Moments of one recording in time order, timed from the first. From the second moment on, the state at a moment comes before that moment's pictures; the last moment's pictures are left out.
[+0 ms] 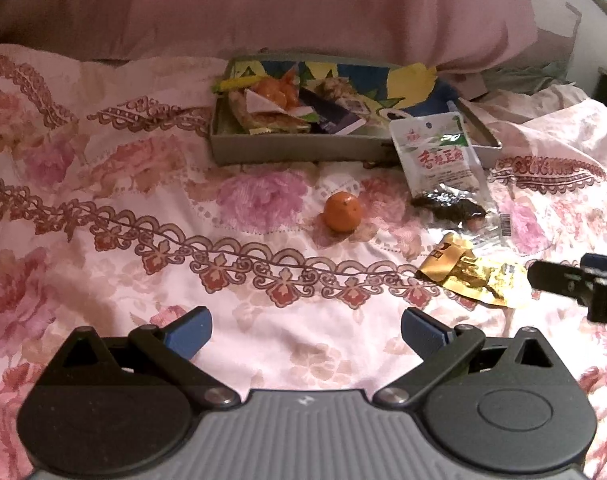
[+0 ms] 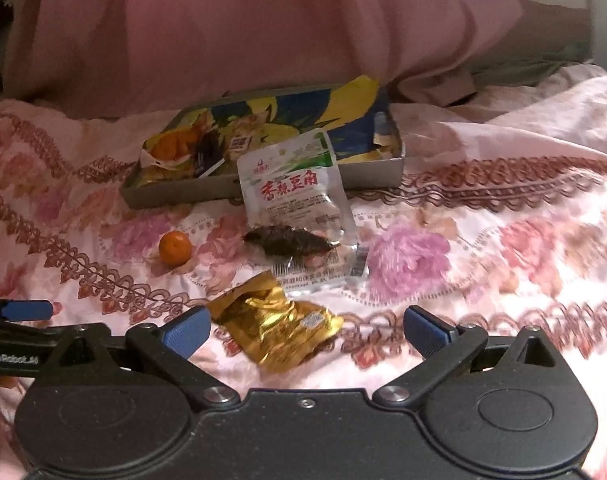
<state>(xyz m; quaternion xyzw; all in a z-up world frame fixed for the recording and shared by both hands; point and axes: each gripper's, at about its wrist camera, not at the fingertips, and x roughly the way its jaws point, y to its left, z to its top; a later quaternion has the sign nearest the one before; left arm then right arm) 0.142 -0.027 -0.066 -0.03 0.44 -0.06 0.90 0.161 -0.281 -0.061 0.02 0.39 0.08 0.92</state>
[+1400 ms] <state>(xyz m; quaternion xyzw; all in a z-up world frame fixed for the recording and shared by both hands) 0.253 -0.057 -0.104 0.07 0.40 -0.18 0.89 0.197 -0.258 -0.108 -0.03 0.40 0.17 0.90</state>
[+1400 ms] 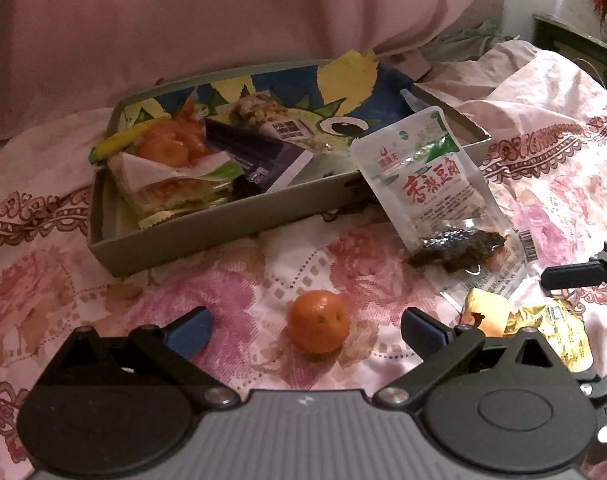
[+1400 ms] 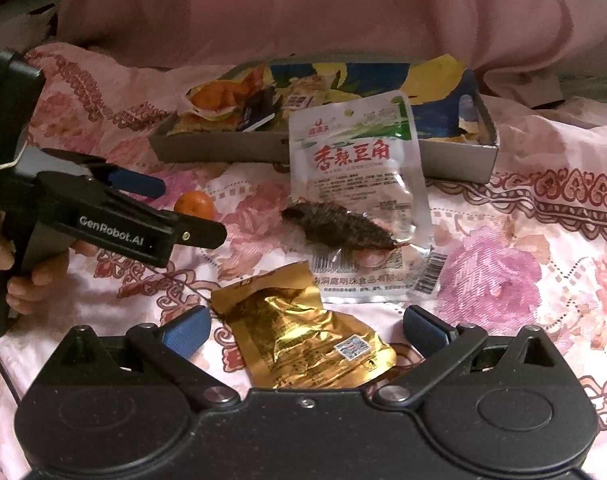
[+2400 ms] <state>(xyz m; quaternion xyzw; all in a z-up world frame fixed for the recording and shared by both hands) 0.236 -0.071 -0.105 0.11 0.39 -0.21 0.89 0.185 -0.247 -0.113 -0.10 0.39 0.17 0.90</state>
